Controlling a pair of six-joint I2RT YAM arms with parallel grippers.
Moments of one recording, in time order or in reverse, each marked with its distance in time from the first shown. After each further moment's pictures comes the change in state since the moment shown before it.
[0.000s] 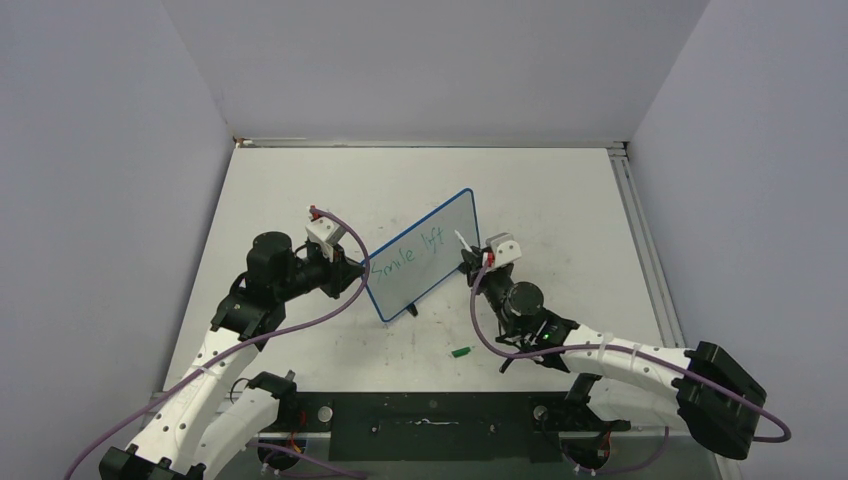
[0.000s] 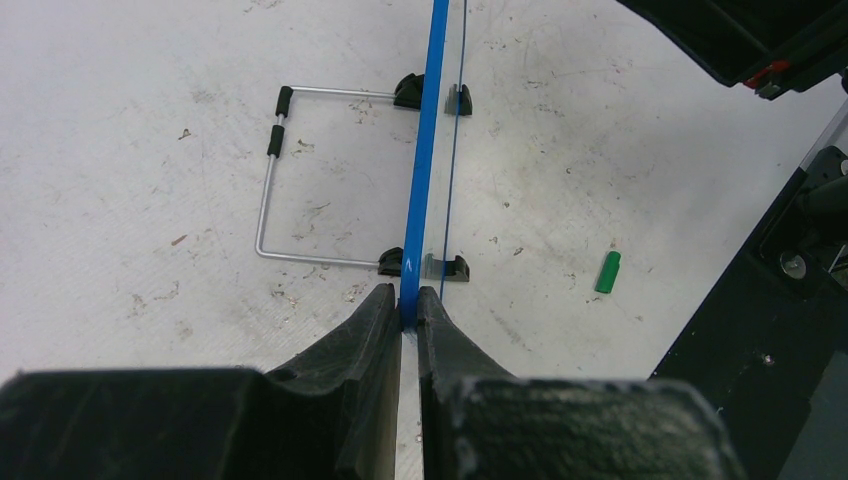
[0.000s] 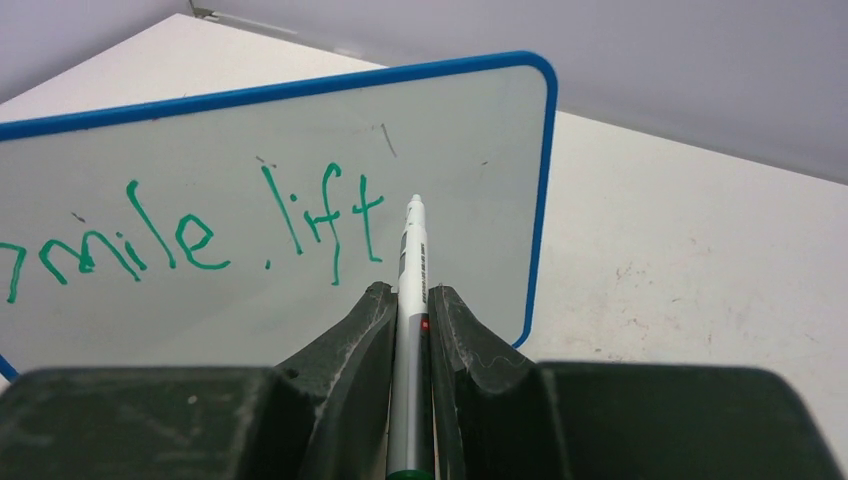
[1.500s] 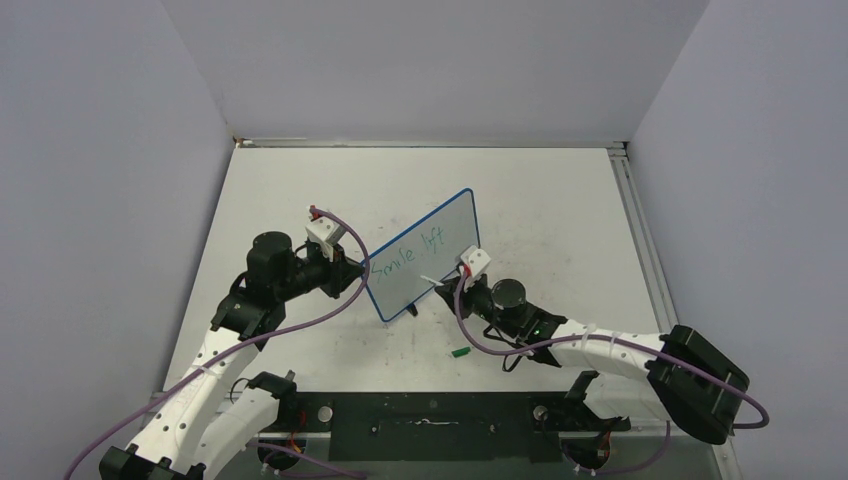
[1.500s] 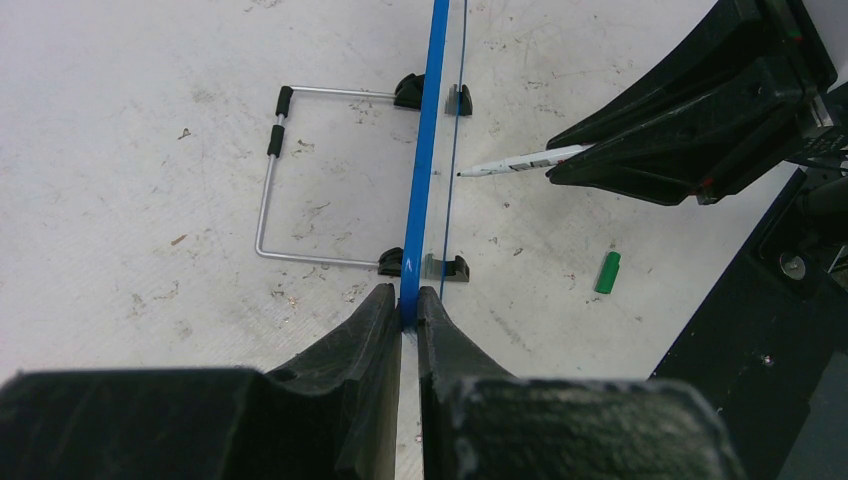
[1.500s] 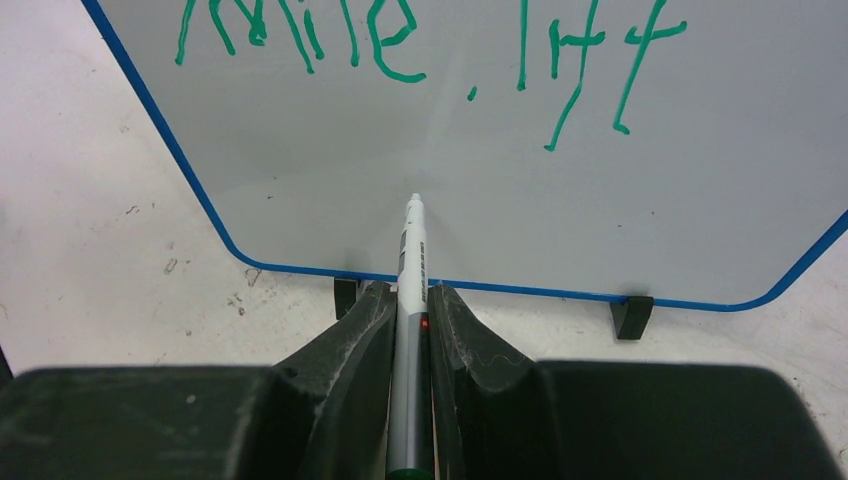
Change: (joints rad) left arm 0.000 0.002 0.000 0.000 0.000 -0.002; right arm -0.045 0.104 -0.019 -0.101 -0.476 0.105
